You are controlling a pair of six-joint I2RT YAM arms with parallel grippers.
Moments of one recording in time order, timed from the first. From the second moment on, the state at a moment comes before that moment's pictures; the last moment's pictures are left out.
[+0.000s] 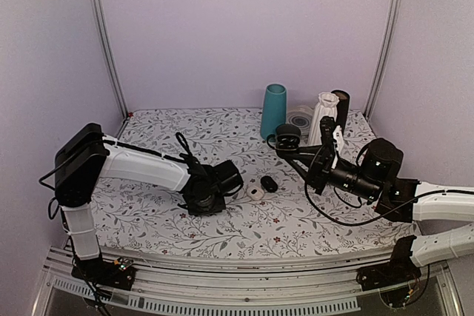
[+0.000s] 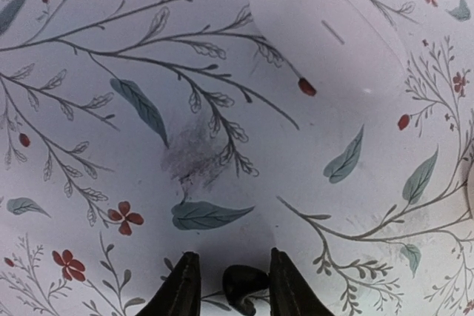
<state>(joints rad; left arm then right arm) -1.02 1.93 1.20 -0.65 -0.38 -1.23 0.93 1.01 0.54 0.48 -0.06 0.14</state>
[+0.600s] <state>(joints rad) -1.02 1.94 1.21 -0.66 -0.40 -1.22 0.93 1.01 0.53 0.47 -0.08 0.14</state>
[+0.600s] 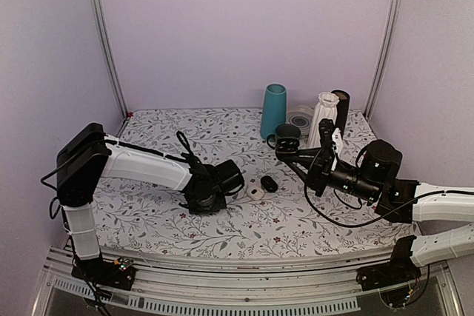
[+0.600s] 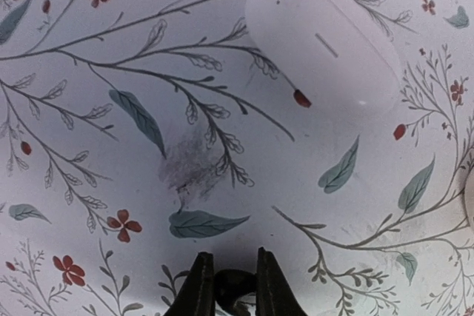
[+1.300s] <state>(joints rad) -1.02 1.56 1.18 -0.53 -0.60 -0.94 0.93 1.27 0.59 0.54 -0.17 0.21</state>
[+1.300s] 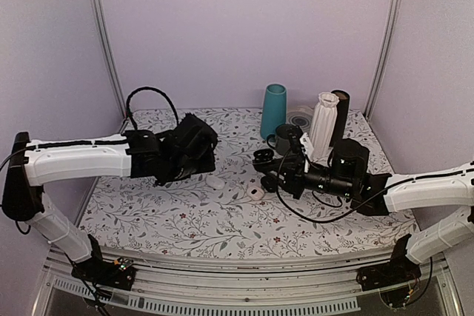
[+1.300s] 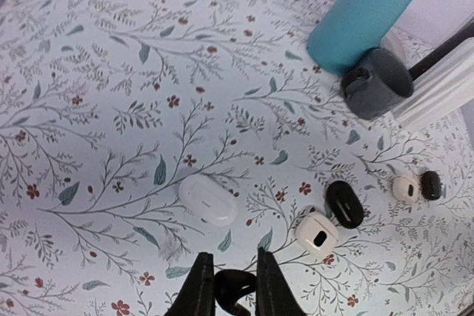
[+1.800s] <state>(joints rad) -1.03 1.20 1.06 -0.04 -0.47 -0.36 0.93 1.49 0.79 0.68 -0.40 0.30</state>
